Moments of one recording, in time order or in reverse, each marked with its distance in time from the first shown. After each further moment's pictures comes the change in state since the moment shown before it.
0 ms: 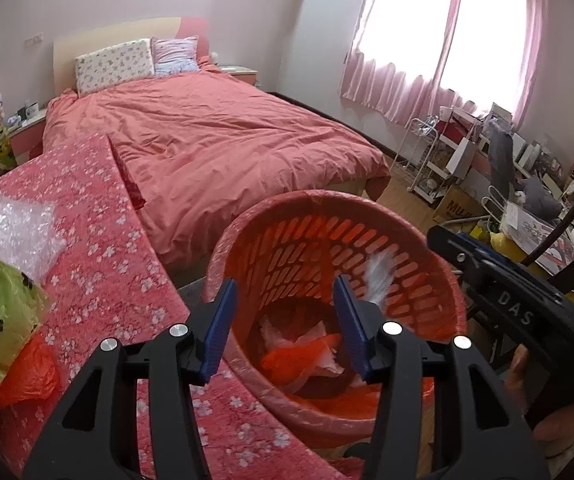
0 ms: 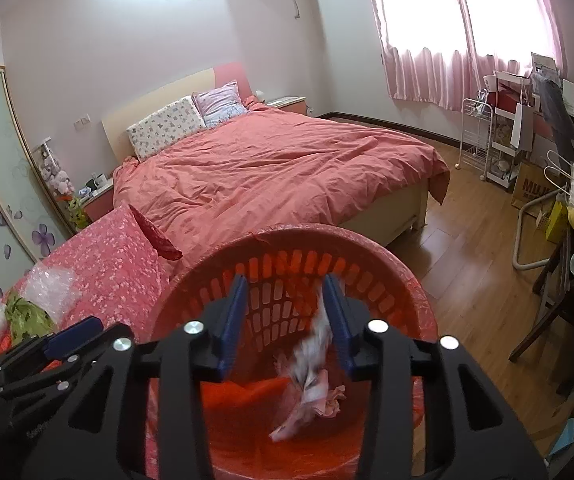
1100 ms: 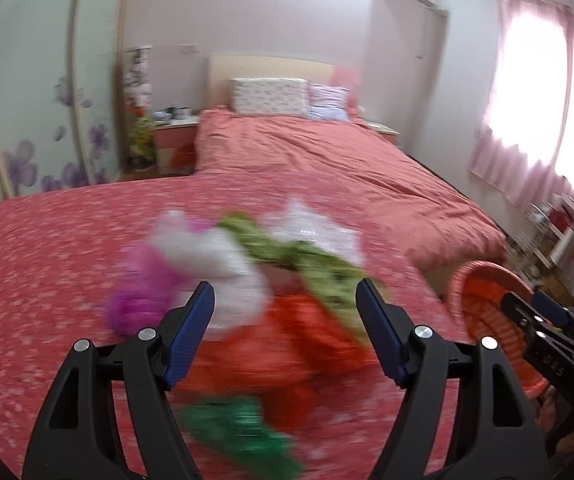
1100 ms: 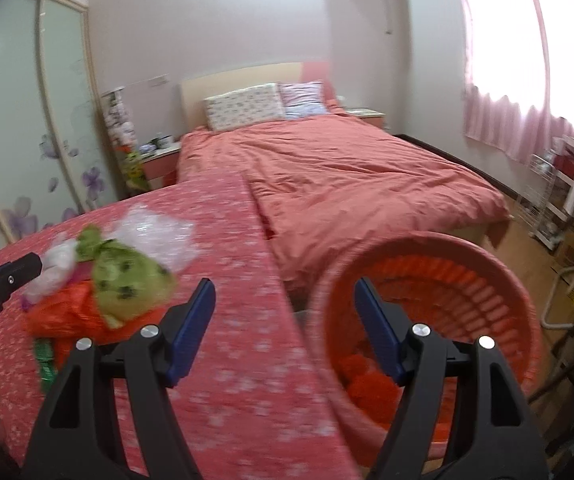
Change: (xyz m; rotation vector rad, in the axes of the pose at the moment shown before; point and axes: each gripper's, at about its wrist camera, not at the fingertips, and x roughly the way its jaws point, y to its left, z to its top) left arm -0.154 0.178 -0.037 -0.263 -0.192 0.430; right arm -0.028 0.172 -0.034 -0.270 -0.004 0.178
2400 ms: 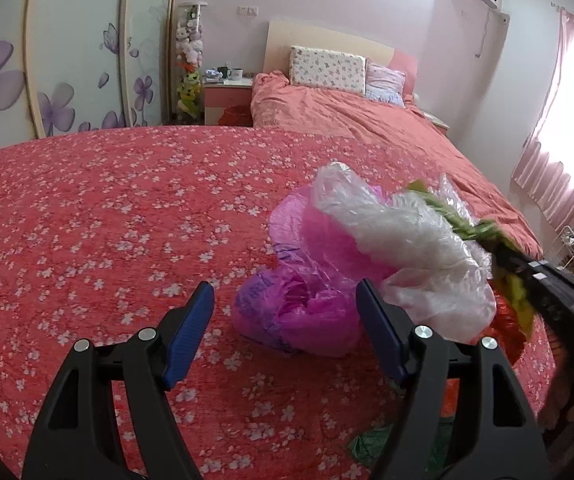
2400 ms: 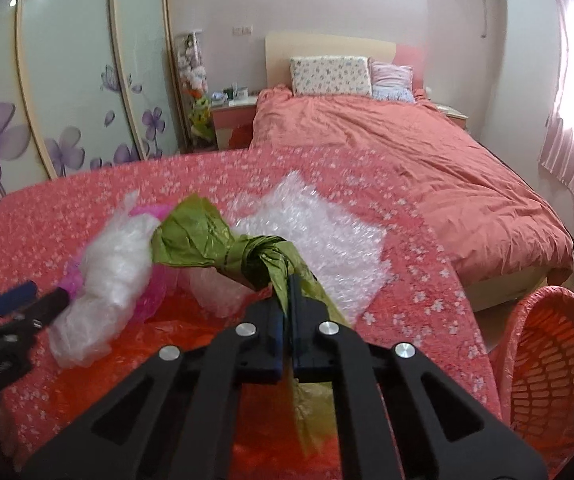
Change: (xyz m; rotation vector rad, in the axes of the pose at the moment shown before) left arm 0.050 0.113 -0.018 -0.121 0.114 0.085; right arm 0.089 0.158 0.020 -0.196 0.113 0.158
